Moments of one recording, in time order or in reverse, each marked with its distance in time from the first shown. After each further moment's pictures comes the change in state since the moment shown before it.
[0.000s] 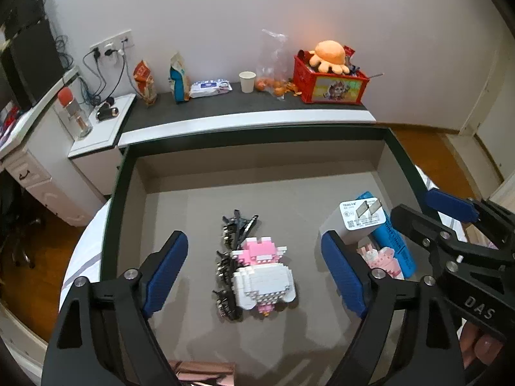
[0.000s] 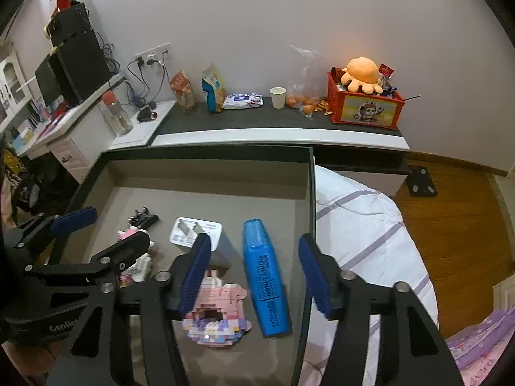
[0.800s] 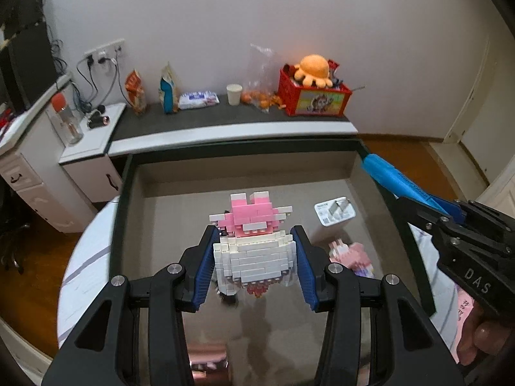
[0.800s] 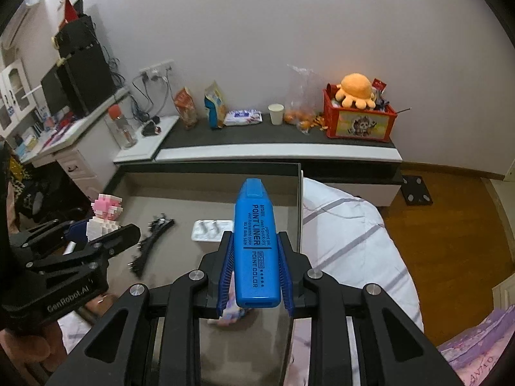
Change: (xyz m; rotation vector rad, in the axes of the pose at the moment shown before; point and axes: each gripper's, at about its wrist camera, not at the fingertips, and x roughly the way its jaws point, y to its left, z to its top) left arm -0.021 -0.002 -0.001 0.011 -0.042 -0.076; right arm -0.031 0.001 -0.005 0.001 -0.061 -0.011
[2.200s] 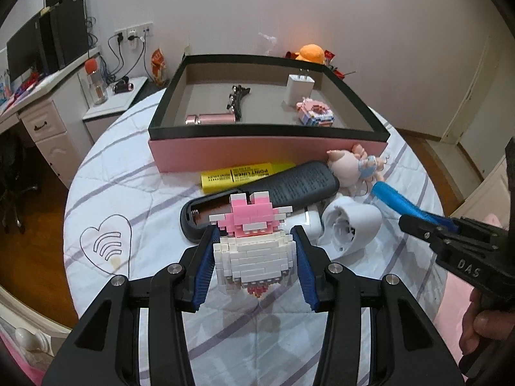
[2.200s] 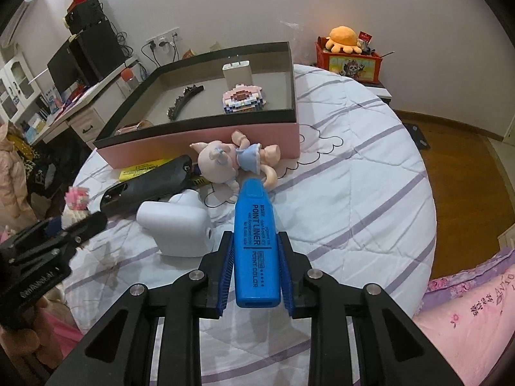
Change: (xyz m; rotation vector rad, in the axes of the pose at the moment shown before) left arm -0.120 -0.008 -0.205 -0.053 -0.025 0.010; right arm -0.090 0.014 -0.187 0.057 0.116 0.025
